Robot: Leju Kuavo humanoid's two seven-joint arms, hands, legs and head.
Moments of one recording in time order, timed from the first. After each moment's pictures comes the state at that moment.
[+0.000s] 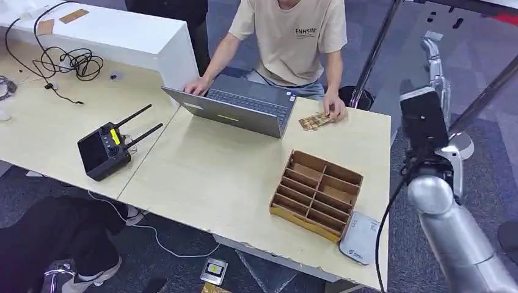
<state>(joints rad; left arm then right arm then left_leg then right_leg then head) -0.12 0.05 -1.07 -0.20 0.90 0.41 0.03 -0.59 -0.35 0.36 -1.43 0.20 -0.40 -0.09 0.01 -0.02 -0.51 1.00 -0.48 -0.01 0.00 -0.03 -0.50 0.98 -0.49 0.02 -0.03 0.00</state>
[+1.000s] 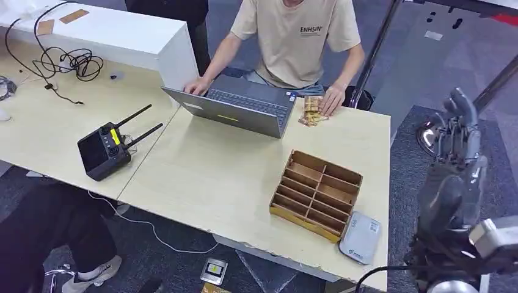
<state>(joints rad) -0.13 0.06 -1.07 -0.20 0.92 0.44 0.10 -0.14 -0.28 0.27 -2.02 0.10 -0.40 -0.20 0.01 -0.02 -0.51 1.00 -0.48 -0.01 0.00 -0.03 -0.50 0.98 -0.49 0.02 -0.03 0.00</state>
